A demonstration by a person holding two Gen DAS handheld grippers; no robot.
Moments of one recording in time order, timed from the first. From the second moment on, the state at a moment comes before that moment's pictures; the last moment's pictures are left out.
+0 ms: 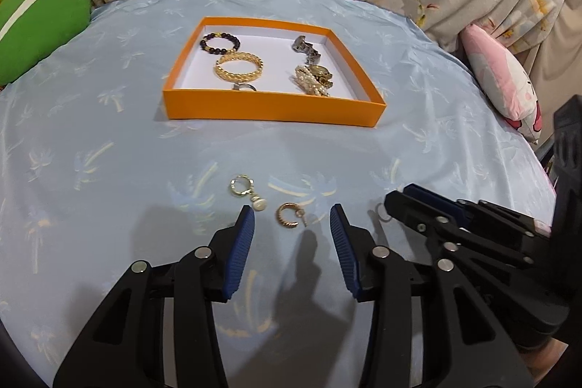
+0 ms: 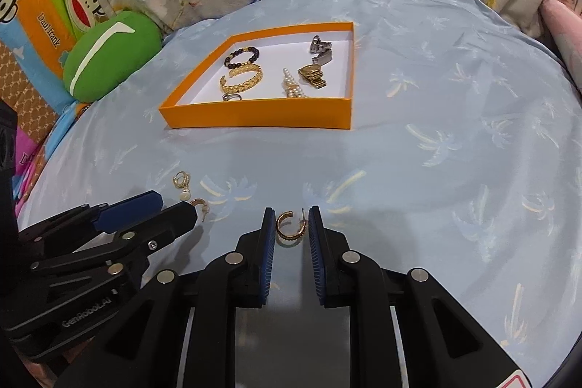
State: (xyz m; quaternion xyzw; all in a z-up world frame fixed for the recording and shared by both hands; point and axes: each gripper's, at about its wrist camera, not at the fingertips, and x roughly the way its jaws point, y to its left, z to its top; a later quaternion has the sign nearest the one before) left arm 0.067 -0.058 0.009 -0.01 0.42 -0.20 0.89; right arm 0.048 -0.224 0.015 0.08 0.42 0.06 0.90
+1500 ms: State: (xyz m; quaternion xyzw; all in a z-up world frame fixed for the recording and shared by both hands) left arm 0.077 -0.039 0.049 -0.01 0.38 -0.17 0.91; right arm 0.052 -0.219 0.057 0.09 0.37 0.08 0.92
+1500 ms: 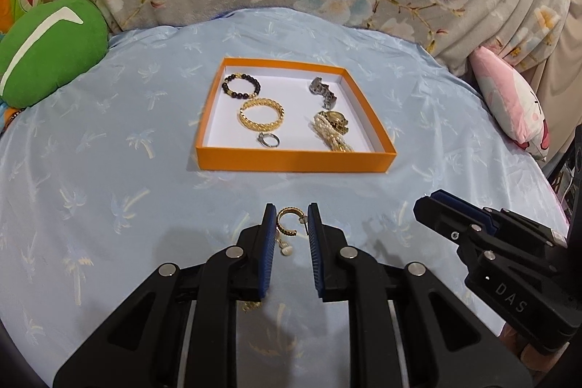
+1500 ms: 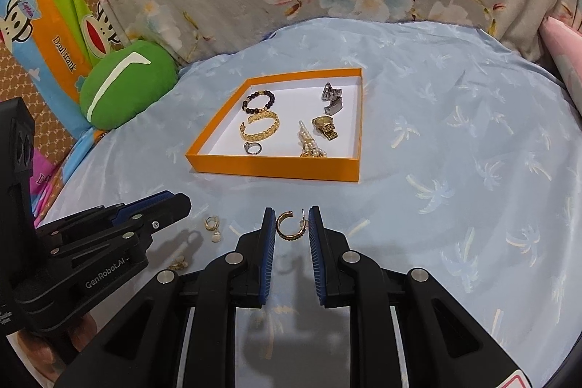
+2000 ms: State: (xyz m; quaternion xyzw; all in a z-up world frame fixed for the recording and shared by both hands) left arm 0.136 -0.030 0.067 -0.02 0.35 -0.15 0.92; right arm 0.120 -0.223 0.069 0.09 0.35 0.08 0.93
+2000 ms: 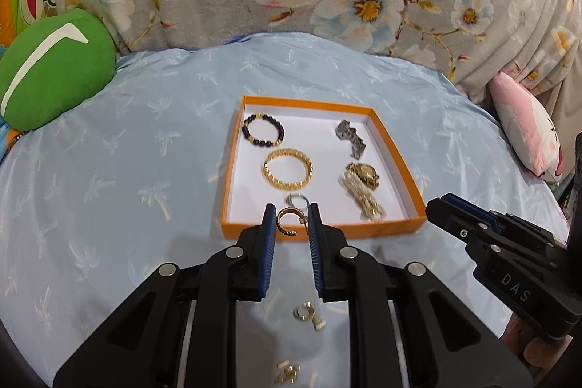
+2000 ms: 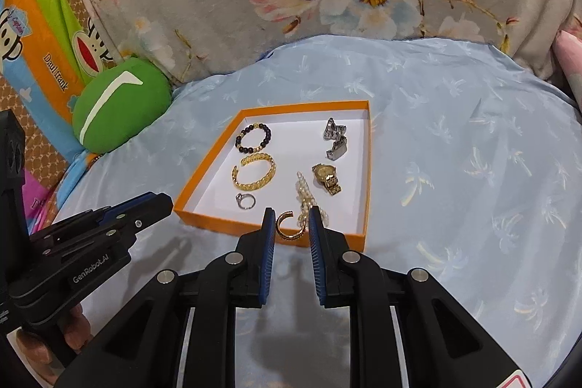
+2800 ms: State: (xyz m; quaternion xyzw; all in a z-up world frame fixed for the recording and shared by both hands) left arm 0.203 -0.046 0.032 -0.02 0.38 -0.14 0.91; right arm 0.192 -0.197 0.028 0.09 0.39 0.10 0.91
